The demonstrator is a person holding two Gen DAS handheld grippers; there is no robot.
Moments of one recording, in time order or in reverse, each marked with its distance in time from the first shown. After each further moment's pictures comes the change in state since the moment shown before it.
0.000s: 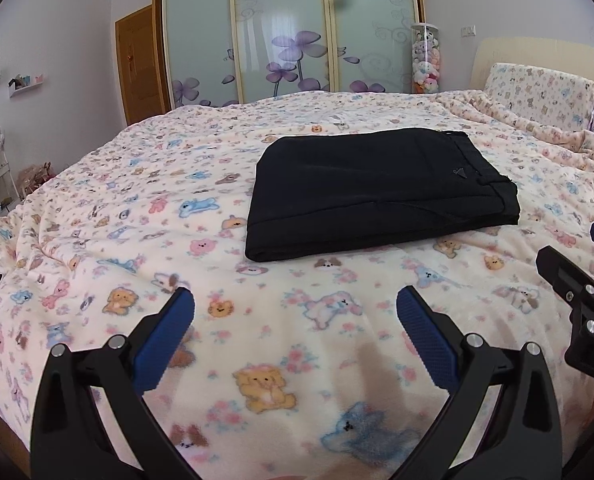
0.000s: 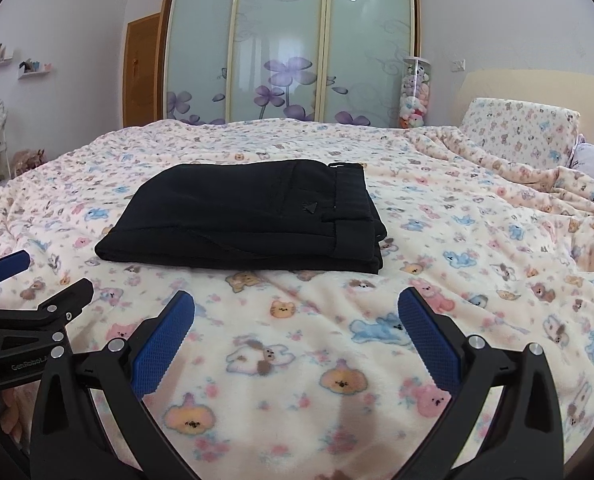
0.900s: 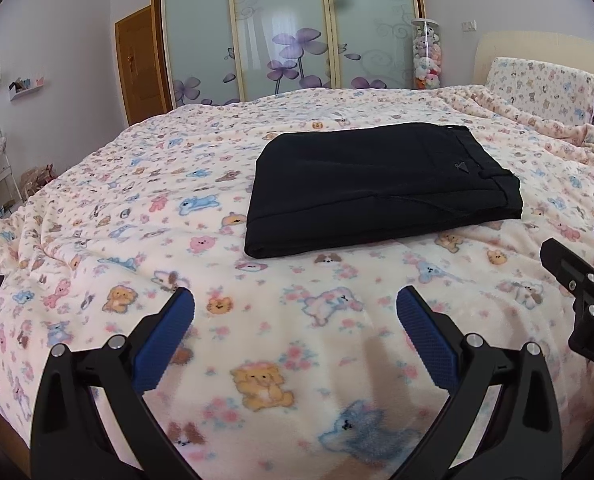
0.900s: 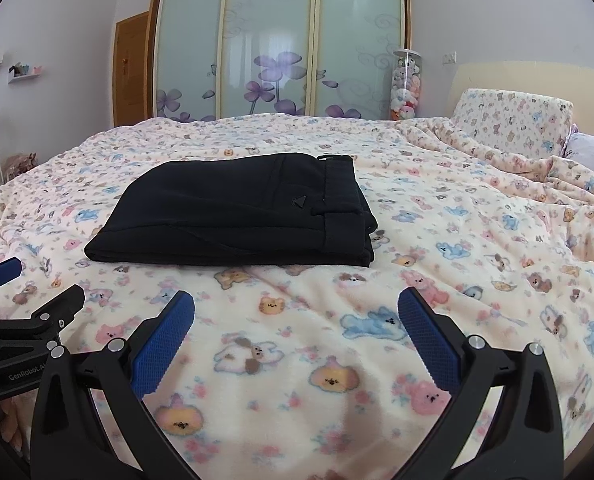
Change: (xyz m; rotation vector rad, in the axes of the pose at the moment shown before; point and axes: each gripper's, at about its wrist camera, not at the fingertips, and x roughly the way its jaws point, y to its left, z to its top) left arm 0.002 -0.004 -0.003 0.020 0.007 0.016; right arm 0.005 -0.007 -0.002 0.027 0.022 -0.019
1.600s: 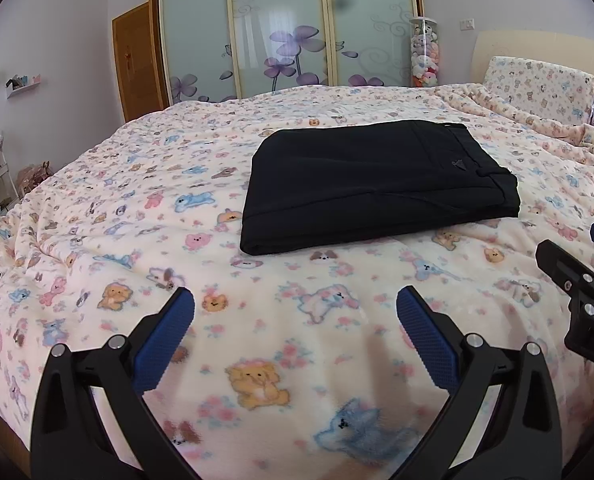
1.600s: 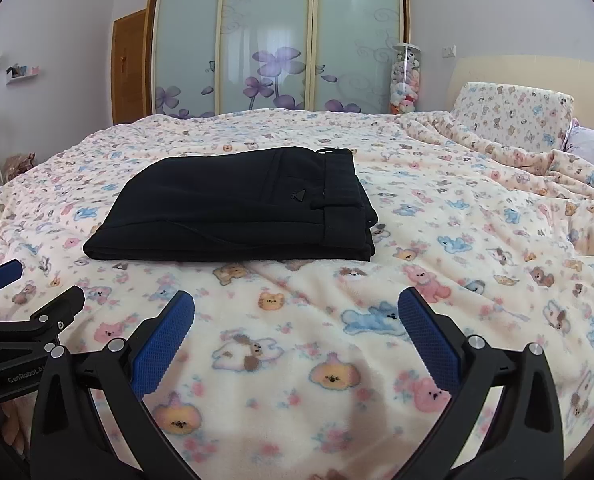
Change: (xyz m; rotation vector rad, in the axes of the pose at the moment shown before) left arm 0.001 0.000 -0.001 -0.004 0.008 -0.013; right arm 0.002 0.000 -0.003 0.007 0.014 0.000
